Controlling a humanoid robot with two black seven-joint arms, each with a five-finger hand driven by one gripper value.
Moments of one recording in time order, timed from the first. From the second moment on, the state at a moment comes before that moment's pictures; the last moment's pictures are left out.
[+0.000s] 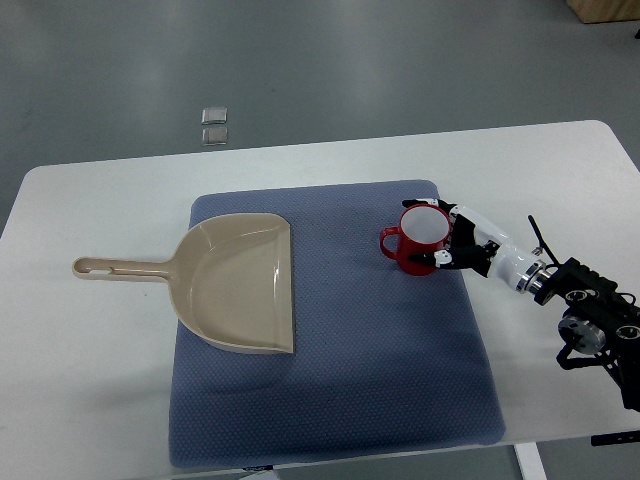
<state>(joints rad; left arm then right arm) -0.01 0.00 0.05 -0.21 0.08 -0.02 0.10 0.51 -0.22 0.81 0.61 -0.92 0.50 0.61</state>
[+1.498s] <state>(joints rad) -0.01 0.00 0.05 -0.21 0.08 -0.02 0.10 0.53 -0.06 0.75 0.61 -0.92 0.36 0.61</state>
